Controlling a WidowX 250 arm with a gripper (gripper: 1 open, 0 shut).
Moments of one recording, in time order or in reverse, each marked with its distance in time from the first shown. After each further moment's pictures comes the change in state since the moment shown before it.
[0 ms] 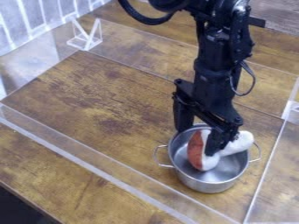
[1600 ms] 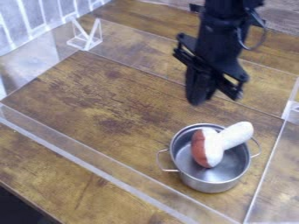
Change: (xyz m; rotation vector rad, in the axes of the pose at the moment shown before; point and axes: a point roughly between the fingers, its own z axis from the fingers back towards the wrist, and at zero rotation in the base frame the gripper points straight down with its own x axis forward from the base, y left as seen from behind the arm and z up) arm 0.001 0.030 0.065 0.104 -0.026 0.033
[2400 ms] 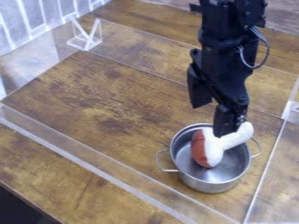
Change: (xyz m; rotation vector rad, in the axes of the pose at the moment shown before) arm 0.001 -0.045 -0.019 -0.103 -0.136 -0.325
